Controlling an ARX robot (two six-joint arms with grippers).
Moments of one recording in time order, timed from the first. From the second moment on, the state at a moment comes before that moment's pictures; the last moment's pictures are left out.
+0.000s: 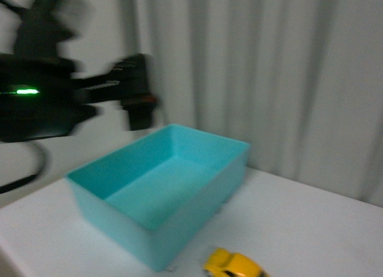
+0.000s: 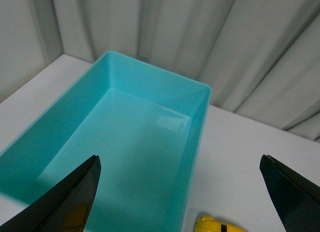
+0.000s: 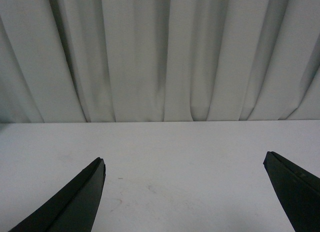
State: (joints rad) left arm -0.01 0.85 0.43 0.12 -0.21 -0.27; right arm 0.00 0.00 0.01 0.00 0.00 -0.01
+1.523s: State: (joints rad) left arm -0.29 1.96 1.07 -0.36 -0.05 1.24; right arm 0.00 0.00 0.01 0.00 0.00 -0.01
